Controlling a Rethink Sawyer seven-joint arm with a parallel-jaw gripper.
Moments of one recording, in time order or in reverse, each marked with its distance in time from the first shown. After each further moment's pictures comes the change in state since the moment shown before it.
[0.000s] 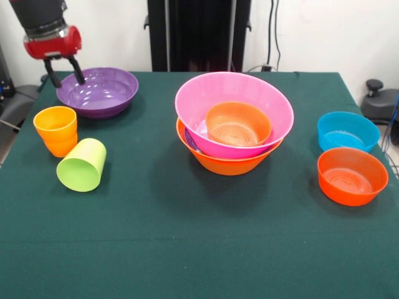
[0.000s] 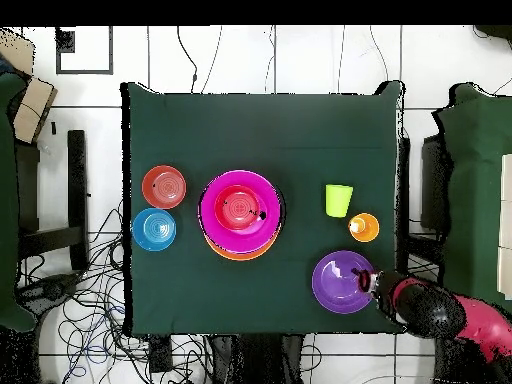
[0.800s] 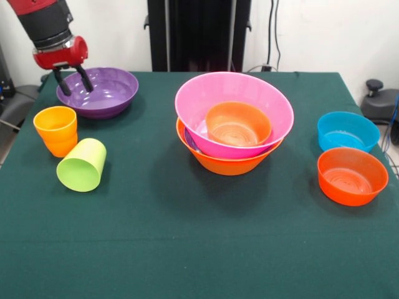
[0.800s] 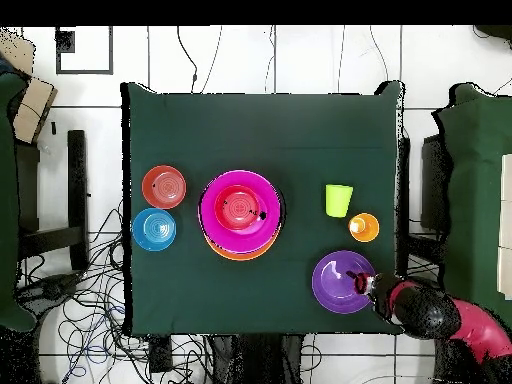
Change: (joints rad) arm -0.044 0.073 0.007 -0.017 -0.022 0.017 0.000
